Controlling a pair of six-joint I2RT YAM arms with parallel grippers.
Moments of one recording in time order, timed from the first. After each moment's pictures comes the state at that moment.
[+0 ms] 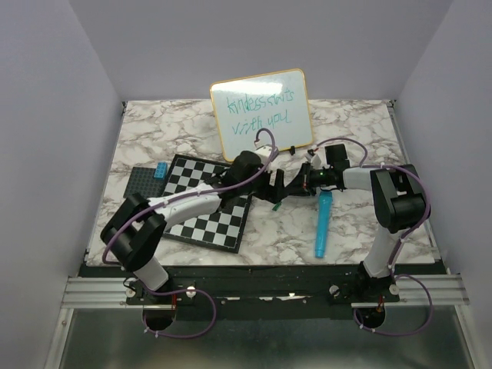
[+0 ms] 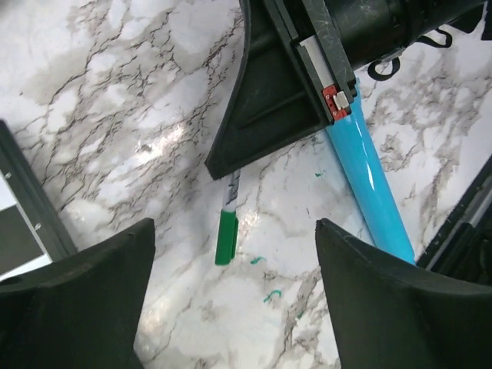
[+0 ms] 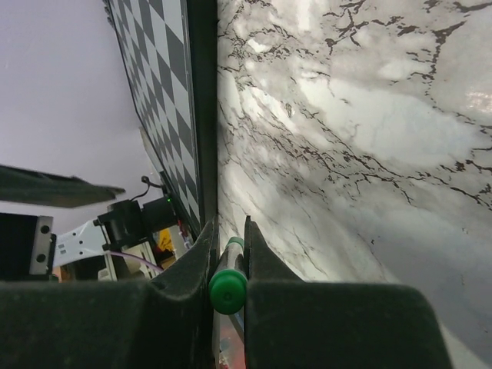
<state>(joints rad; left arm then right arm) -0.80 1.65 1.02 0.08 0.16 -0.39 0.20 1.87 0.91 0.02 -0.95 0.62</state>
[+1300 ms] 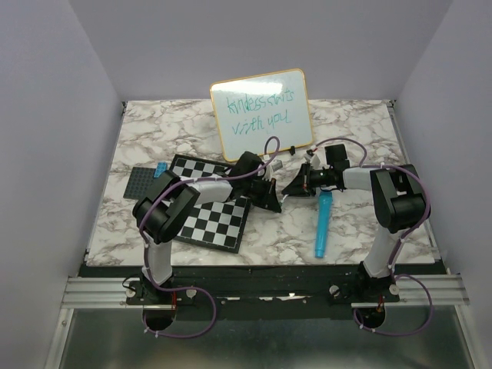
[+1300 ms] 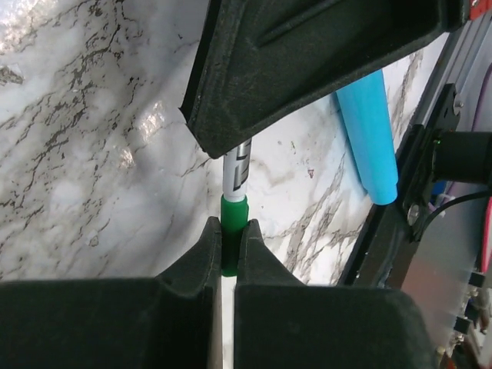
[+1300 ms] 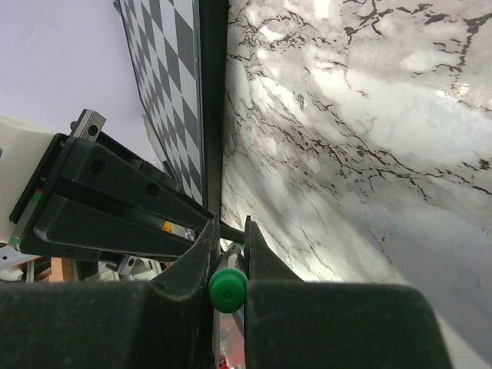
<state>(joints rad) -0.69 1.91 1.06 0.07 0.67 -0.41 0.20 1.87 0.91 0.01 -0.99 0.61</state>
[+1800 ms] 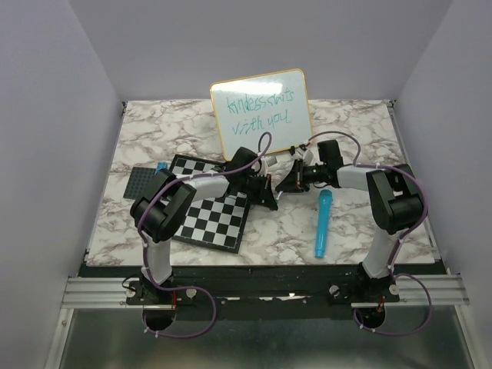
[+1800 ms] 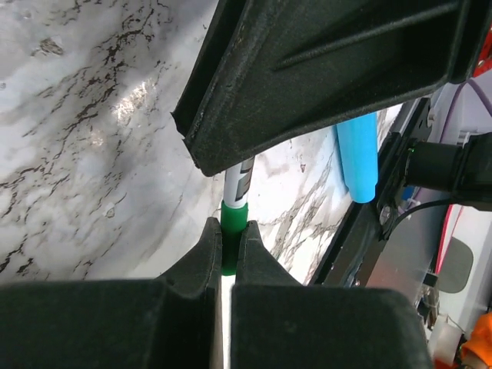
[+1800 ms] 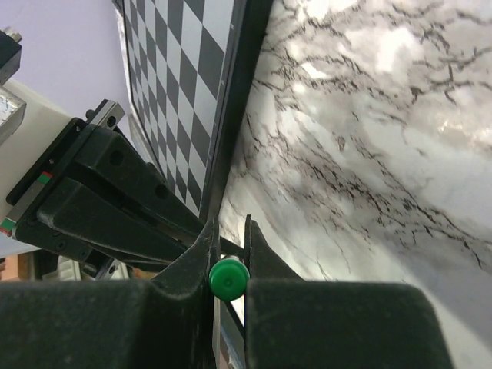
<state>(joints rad) -0.64 1.91 1.09 0.00 0.71 -0.48 0.26 1.87 0.95 0.06 -0.94 0.58</state>
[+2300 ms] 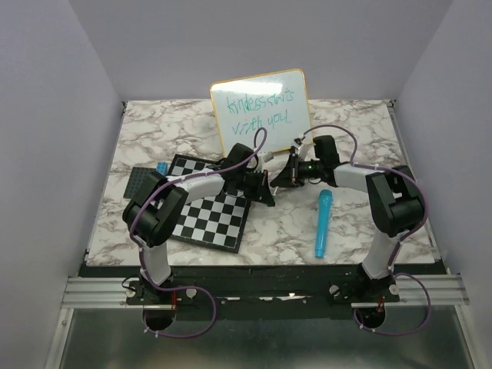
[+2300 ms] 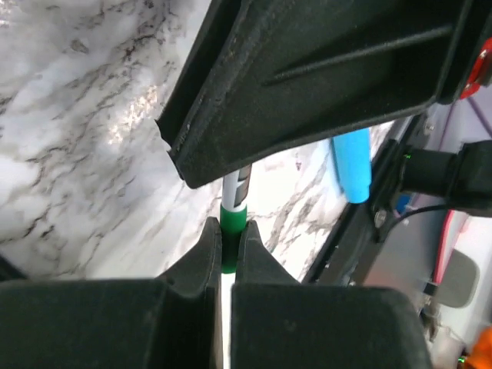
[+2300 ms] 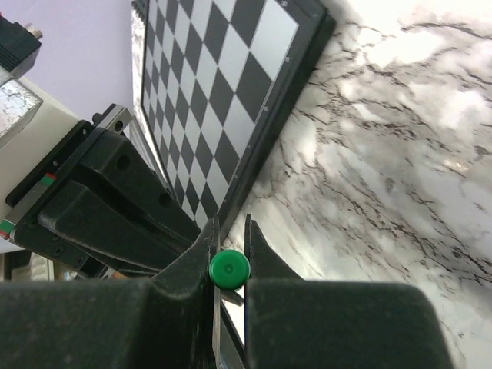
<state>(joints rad) -0.62 1.85 1.10 -0.05 0.69 -0.51 0.31 1.85 0.98 0.11 -0.92 0.58</state>
